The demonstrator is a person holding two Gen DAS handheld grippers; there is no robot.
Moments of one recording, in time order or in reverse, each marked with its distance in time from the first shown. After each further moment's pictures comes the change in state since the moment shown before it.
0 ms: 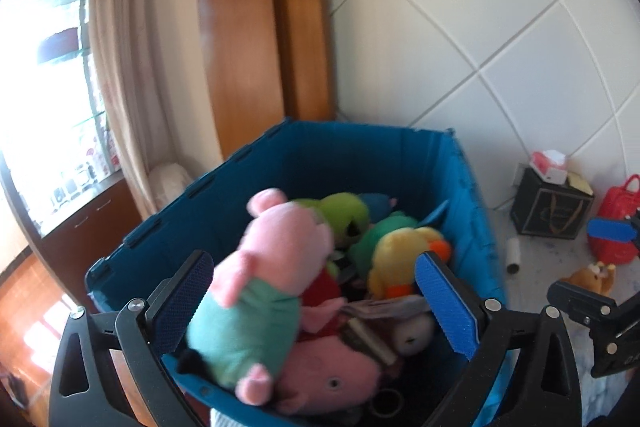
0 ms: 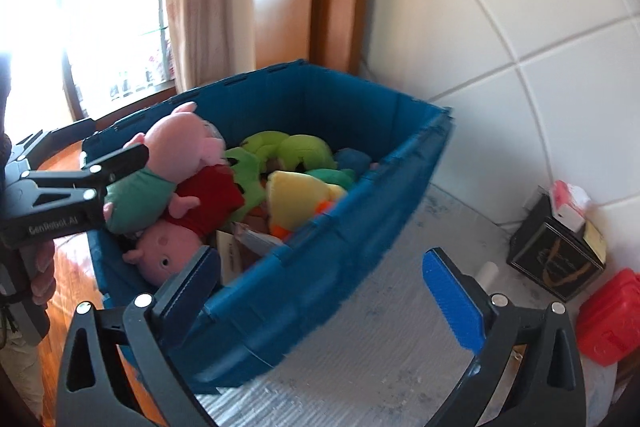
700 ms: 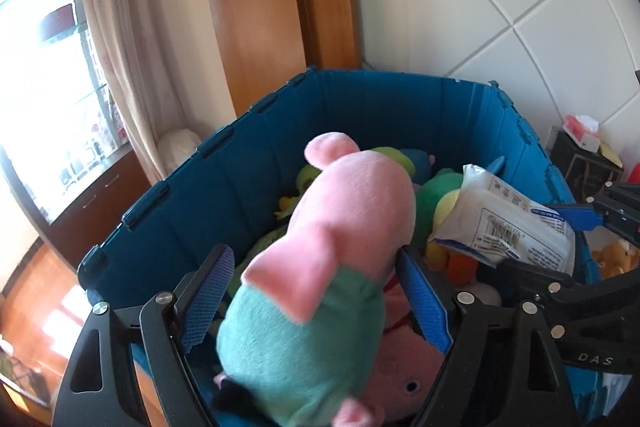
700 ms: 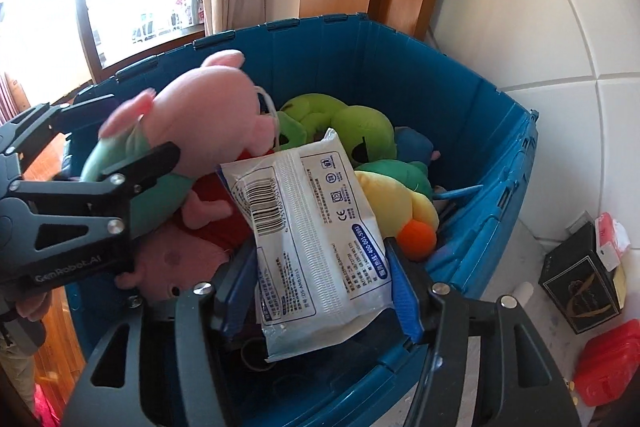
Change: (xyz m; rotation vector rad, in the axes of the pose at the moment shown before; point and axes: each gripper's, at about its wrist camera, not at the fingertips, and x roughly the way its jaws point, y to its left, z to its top) left arm 0.071 0.055 -0.015 -0.007 0.164 0.075; right arm 0.104 0.081 0.041 -0.155 0.180 0.084
